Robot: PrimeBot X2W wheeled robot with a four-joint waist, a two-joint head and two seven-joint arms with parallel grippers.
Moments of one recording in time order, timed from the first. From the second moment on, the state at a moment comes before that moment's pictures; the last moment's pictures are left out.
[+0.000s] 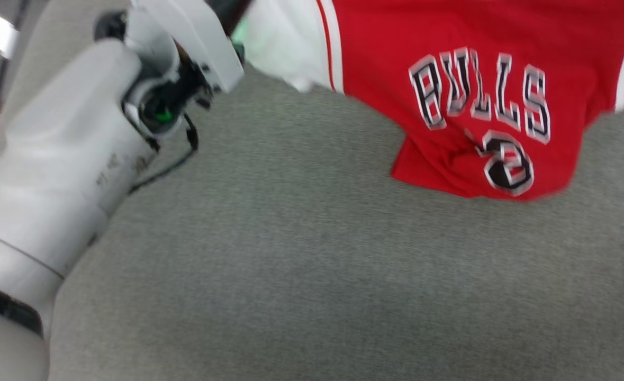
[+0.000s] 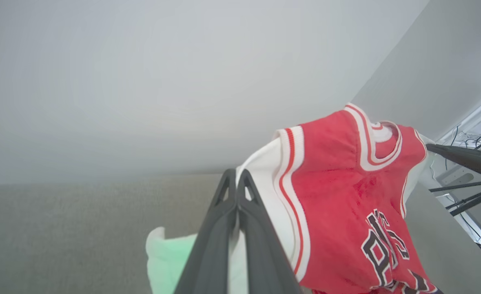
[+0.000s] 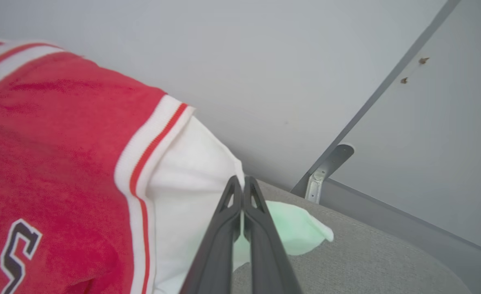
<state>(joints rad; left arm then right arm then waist) -1.35 0.42 -1.04 0.72 -1.39 -0.13 -0.01 -1.39 -0.89 1.13 0.70 1.14 0.13 0.19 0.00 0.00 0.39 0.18</state>
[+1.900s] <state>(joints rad) -0.35 0.63 -0.55 0.16 -1.21 -0.11 -0.26 -0.67 -1.10 0.96 0.18 1.31 0.13 0.02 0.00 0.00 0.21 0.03</state>
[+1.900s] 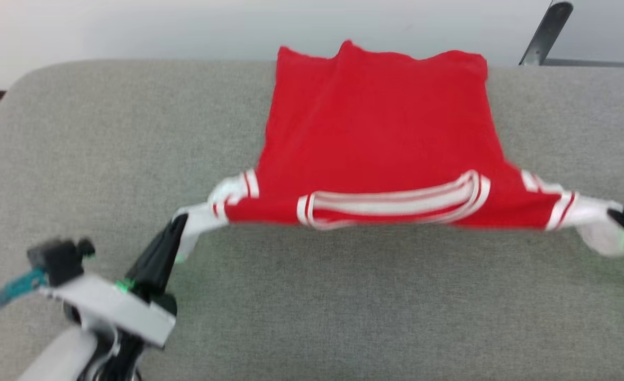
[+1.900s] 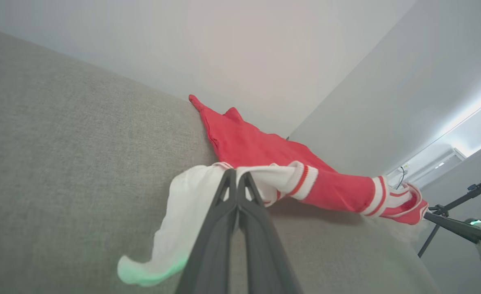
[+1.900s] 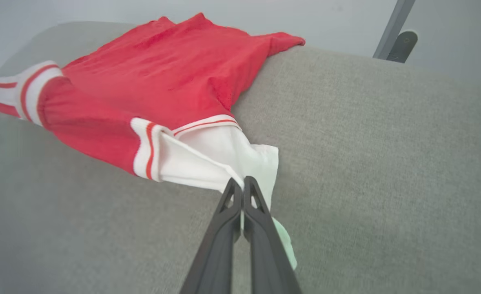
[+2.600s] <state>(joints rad) 0.00 0.67 -0.52 -0.11 -1.14 0.04 -0.24 -0.33 -1.33 0.86 -0.16 1.31 0.13 0.18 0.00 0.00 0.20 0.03</state>
